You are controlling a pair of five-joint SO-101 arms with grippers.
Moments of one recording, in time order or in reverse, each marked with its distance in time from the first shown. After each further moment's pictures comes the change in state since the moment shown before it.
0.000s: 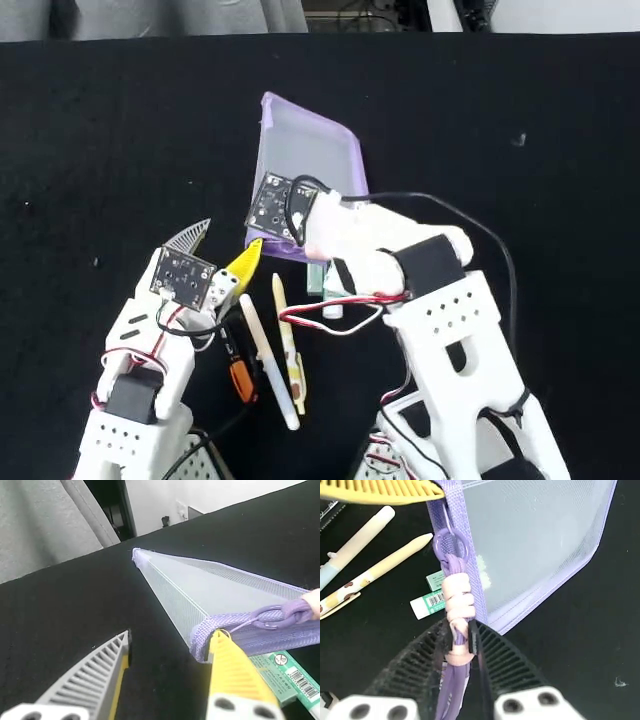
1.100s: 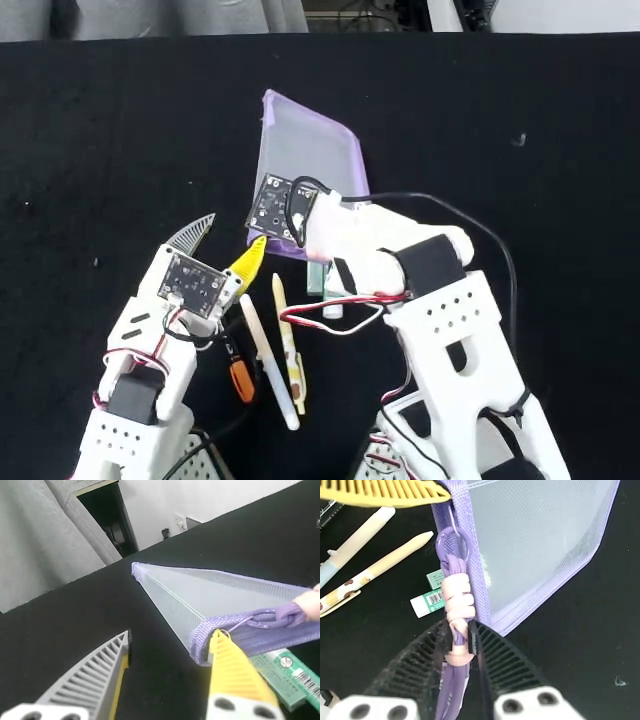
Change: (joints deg) left arm 1.4 0.0 0.0 -3.1 -5.5; right arm 0.0 0.0 0.0 0.2 0.4
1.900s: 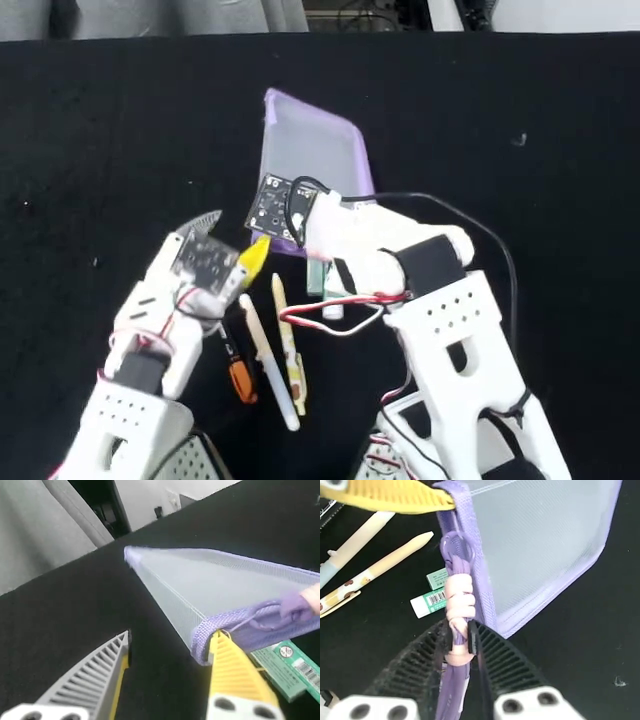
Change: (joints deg) left arm 0.0 22.6 -6.5 -10.5 -0.5; right arm 0.0 0.0 0.0 0.0 0.0
